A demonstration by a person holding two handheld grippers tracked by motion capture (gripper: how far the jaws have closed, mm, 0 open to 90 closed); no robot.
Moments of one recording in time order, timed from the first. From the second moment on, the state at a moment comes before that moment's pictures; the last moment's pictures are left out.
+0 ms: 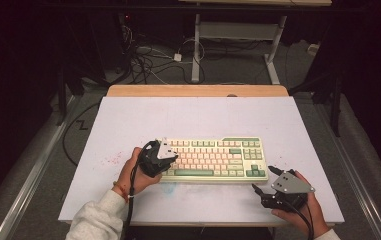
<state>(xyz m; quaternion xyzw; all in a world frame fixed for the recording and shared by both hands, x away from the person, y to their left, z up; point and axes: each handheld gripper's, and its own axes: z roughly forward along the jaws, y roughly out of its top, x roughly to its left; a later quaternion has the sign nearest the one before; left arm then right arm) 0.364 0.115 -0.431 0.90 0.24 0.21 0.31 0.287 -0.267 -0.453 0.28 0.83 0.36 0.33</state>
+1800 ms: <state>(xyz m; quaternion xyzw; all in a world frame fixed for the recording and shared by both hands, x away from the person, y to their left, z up) 0.339 0.094 -0.446 0.92 0.18 0.17 0.31 0.288 -0.258 -0.453 0.27 0.84 0.36 0.32</state>
